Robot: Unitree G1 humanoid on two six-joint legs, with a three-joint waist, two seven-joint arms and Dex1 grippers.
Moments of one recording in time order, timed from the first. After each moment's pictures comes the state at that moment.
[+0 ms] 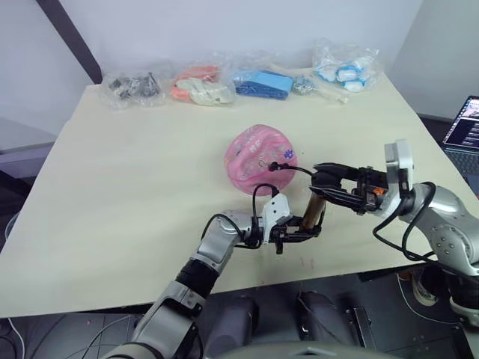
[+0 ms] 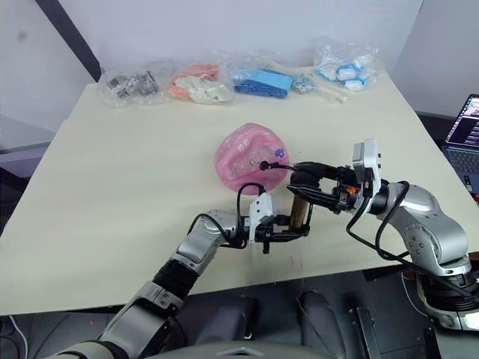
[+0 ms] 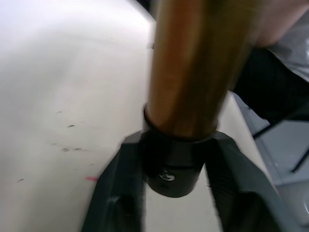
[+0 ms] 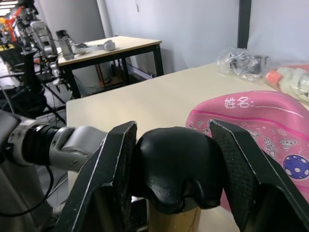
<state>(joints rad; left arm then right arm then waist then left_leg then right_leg) -0.43 0.19 -0.39 0.32 -0.14 0.11 -1.05 -0.29 -0.60 -0.05 -0.32 0.76 0.46 1.01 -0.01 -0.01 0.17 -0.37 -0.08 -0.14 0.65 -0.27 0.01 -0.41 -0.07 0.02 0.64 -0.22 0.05</state>
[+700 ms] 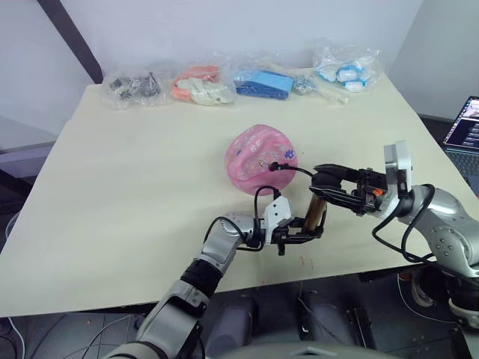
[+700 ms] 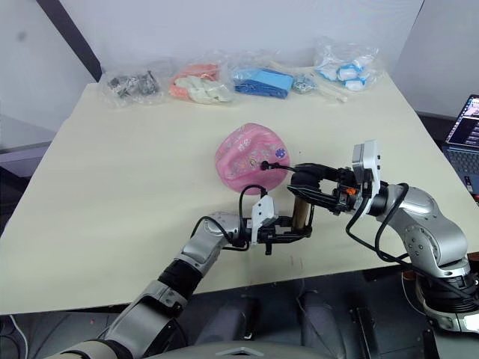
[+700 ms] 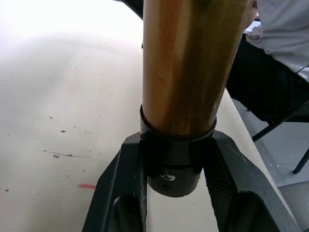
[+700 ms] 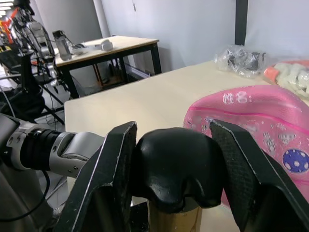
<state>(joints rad) -0.45 0.16 -0.39 0.46 -0.12 0.00 -1.05 -0.27 -0.59 -0.05 -0.32 0.73 0.46 1.00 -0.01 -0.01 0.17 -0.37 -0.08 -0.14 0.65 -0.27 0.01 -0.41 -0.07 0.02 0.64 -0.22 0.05</state>
